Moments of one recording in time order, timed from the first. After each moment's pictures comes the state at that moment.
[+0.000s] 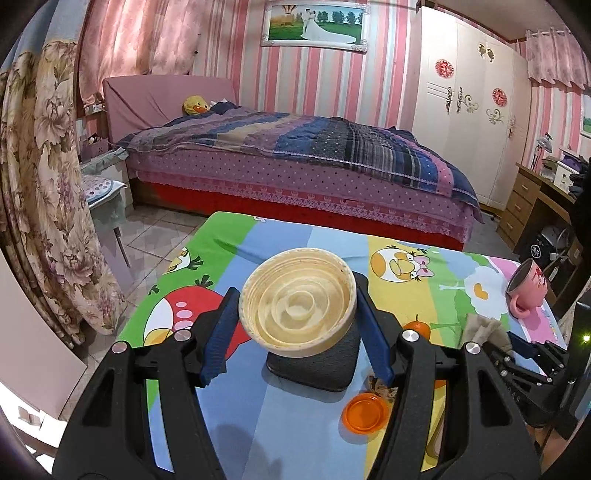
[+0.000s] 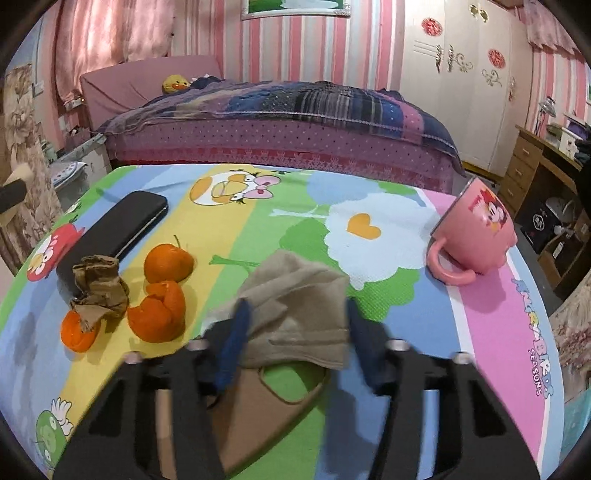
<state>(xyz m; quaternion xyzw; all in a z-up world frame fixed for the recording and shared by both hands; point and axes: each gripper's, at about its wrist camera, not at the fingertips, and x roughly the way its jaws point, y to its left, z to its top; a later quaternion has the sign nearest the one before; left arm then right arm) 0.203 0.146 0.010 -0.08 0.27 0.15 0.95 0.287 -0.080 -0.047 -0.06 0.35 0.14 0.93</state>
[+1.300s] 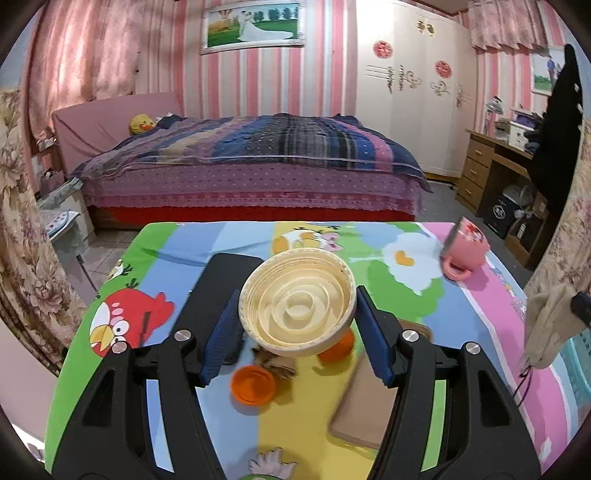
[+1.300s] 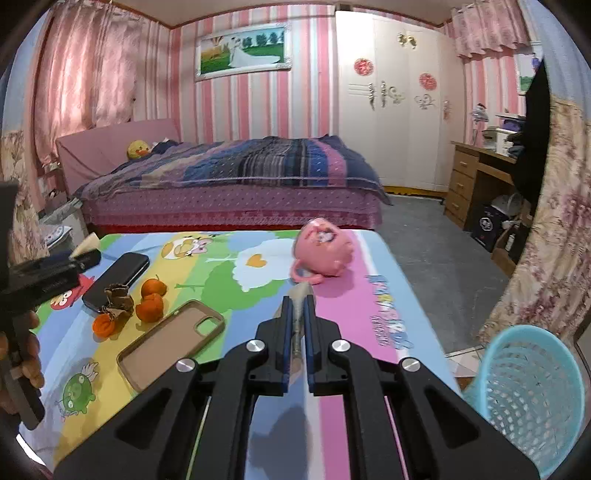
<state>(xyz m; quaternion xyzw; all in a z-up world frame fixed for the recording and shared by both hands) 0.194 0.041 0.016 -0.02 0.28 0.06 0.96 0.157 -0.224 0.038 0.00 0.25 0.05 0.97</state>
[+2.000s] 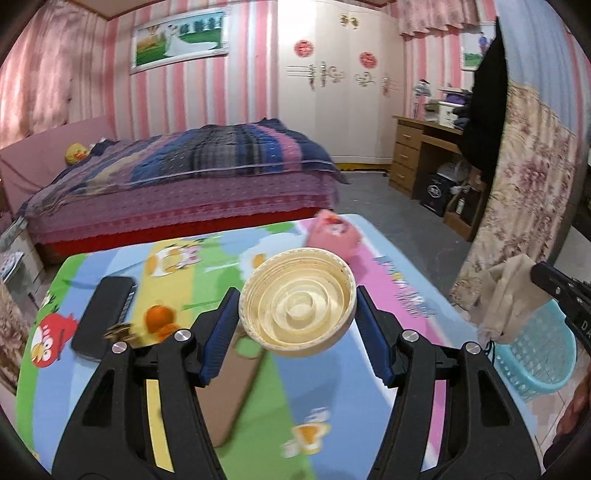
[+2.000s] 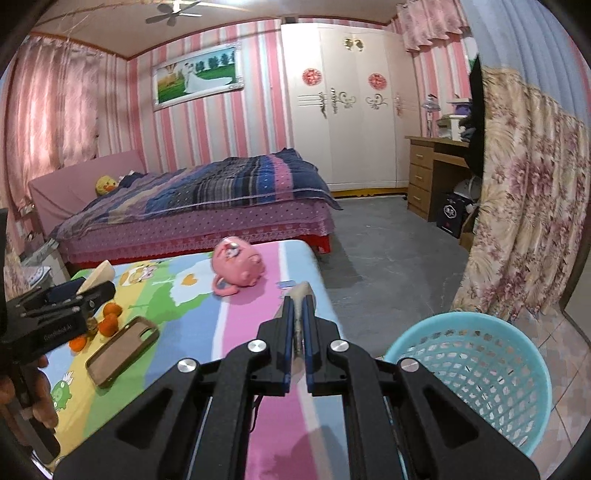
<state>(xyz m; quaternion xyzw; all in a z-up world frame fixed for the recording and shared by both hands) 0.182 -0.118 0.033 0.02 0.27 -0.07 0.96 0.139 -0.340 0.045 0.06 0.23 0.00 0.97</state>
